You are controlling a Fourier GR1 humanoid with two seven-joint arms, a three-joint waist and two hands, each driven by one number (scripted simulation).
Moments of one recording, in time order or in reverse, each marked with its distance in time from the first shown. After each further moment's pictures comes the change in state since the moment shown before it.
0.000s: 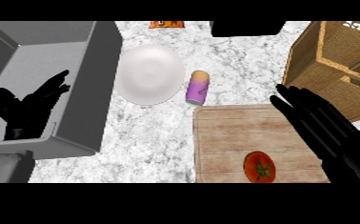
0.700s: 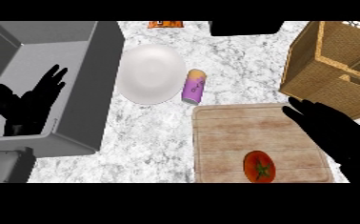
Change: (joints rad) left arm -0.019 -0.009 0.017 -0.002 -0.005 0.007 0.026; right arm 0.014 -0.031 -0.159 -0.050 -0.280 0.372 0.164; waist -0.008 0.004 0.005
